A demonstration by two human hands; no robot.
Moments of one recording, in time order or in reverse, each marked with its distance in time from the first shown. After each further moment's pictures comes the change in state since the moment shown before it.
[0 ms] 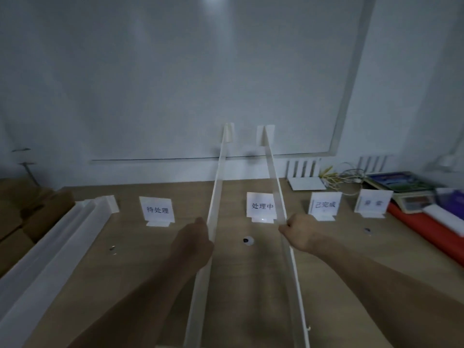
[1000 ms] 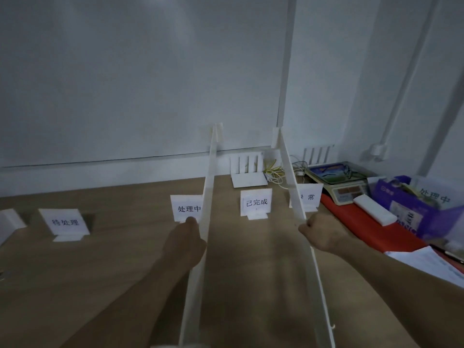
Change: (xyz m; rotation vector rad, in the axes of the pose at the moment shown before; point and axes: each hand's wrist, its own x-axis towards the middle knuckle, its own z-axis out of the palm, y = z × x) left_hand 0.031 0.274 0.129 -0.023 -0.057 0.091; right_hand 0.063 0.335 -0.120 -0.031 0.004 0.156
